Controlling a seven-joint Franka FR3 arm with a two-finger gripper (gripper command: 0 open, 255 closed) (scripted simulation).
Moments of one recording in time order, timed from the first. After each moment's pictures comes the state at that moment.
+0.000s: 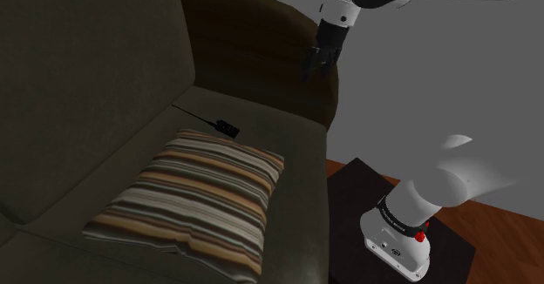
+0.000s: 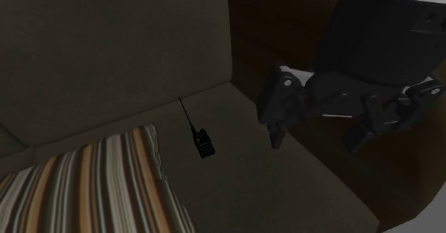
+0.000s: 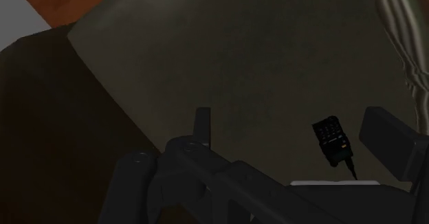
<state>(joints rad) 0.04 -0.51 0.13 -2.29 0.12 1.80 0.04</state>
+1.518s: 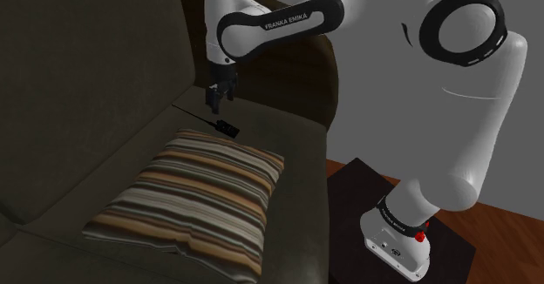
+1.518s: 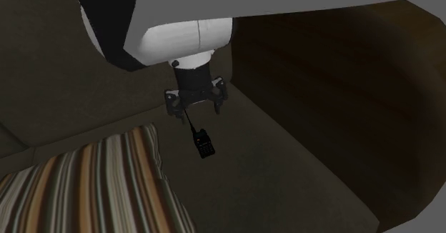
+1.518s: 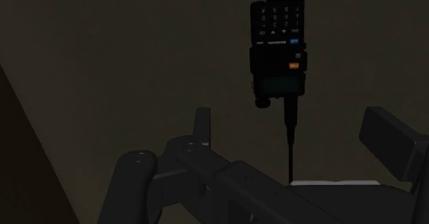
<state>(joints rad) 0.21 0.35 0.31 -1.71 -0.16 2.01 0.08</state>
